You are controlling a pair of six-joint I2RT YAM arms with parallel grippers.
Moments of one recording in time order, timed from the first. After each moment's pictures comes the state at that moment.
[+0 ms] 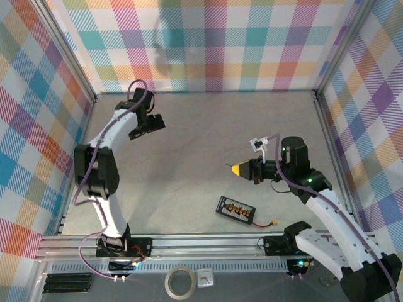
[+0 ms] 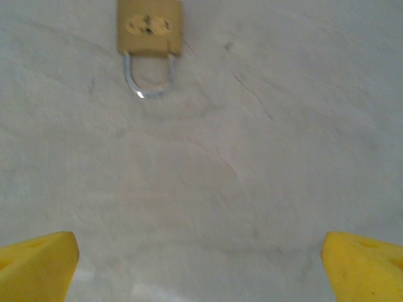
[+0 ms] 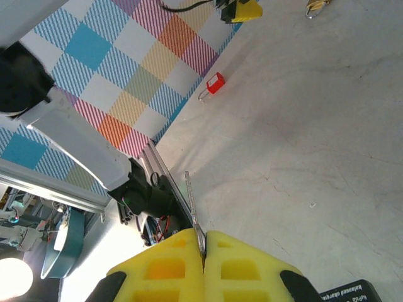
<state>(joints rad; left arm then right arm) -0.15 1.92 1.64 -0.89 -0.14 -0.54 0.40 0.84 0.76 -0.42 -0.89 0.40</state>
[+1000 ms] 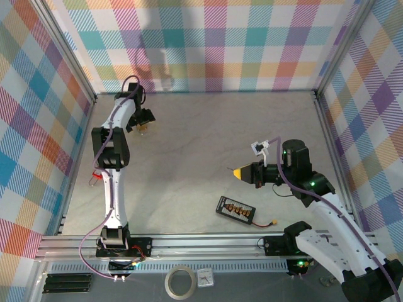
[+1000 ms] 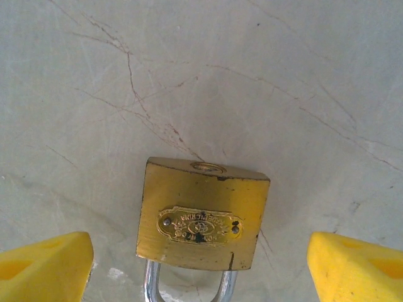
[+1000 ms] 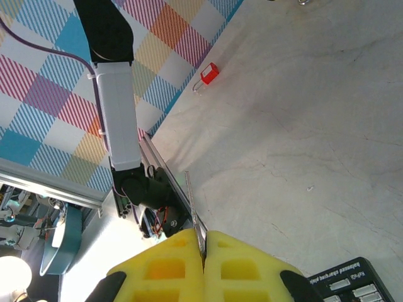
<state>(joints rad) -0.01 2.46 2.22 -1.05 -0.10 -0.52 0.41 0.80 0.76 -0.49 -0.87 0.39</state>
